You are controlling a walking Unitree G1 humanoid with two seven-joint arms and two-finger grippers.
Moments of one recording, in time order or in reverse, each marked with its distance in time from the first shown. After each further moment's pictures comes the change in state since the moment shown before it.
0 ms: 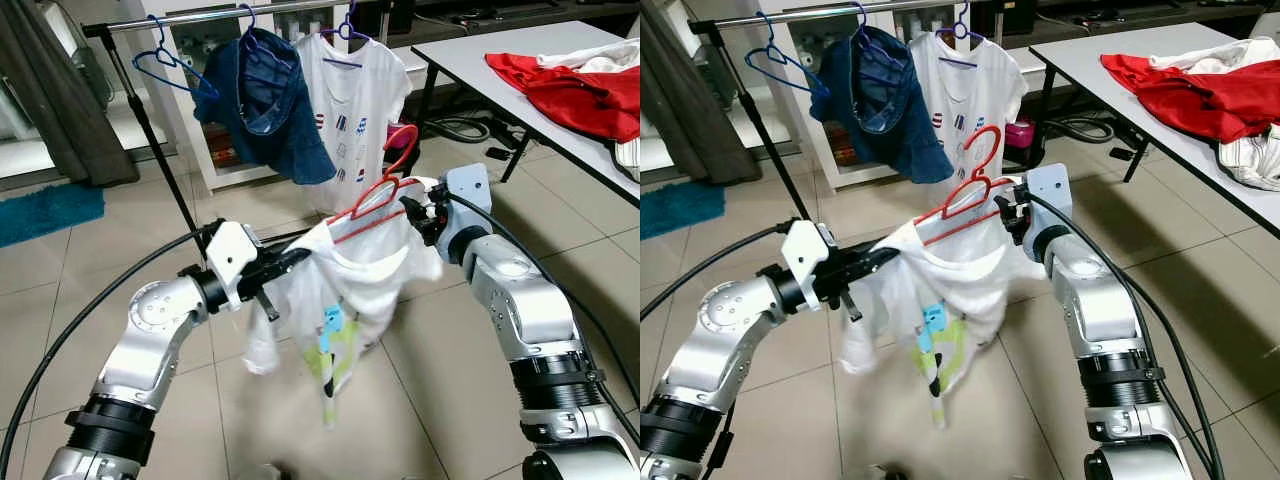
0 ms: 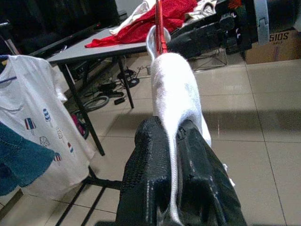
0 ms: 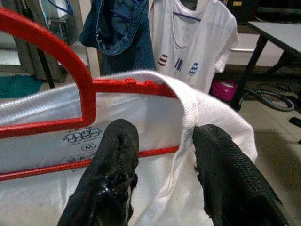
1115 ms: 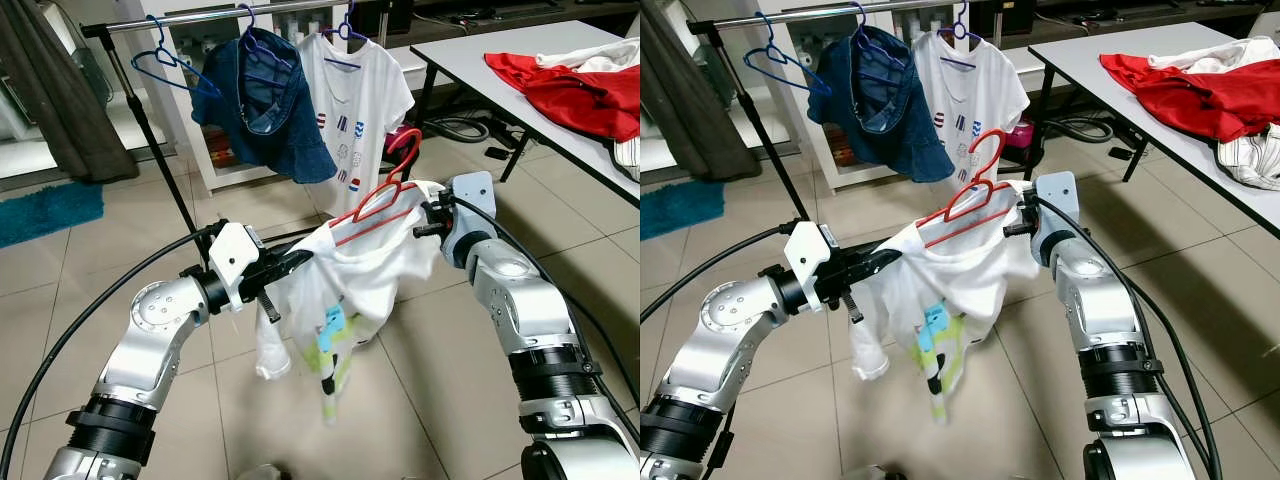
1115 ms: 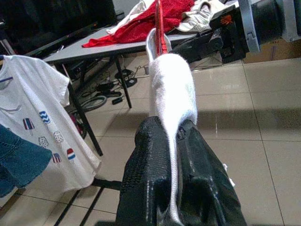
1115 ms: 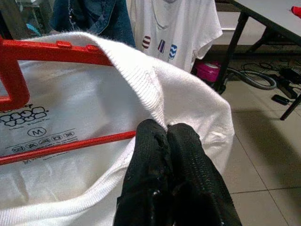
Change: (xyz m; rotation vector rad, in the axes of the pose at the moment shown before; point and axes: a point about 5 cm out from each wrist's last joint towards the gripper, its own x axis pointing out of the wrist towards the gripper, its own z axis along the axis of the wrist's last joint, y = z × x) left arm 0.000 -0.001 0.000 0.002 0.003 -0.009; right arm 0.007 -0.013 -0.014 0.025 0.062 -0.074
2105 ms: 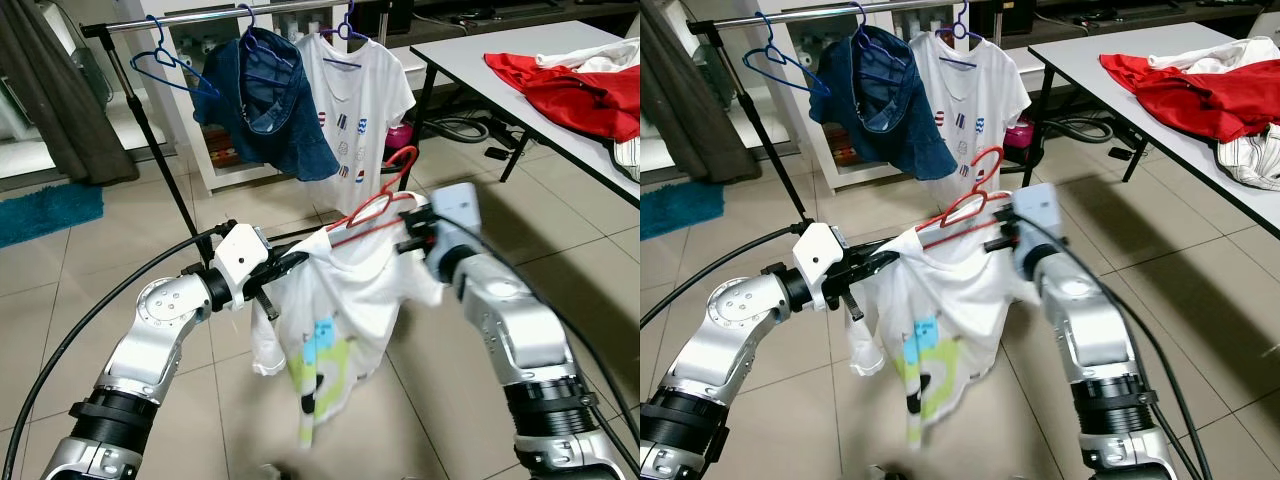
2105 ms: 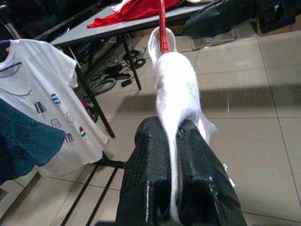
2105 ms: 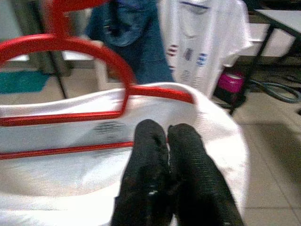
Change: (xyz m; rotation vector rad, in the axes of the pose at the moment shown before) left arm 0.004 0.006 -0.008 0.058 0.099 0.031; right arm -0.021 0.022 0.000 -0.002 -0.042 0.069
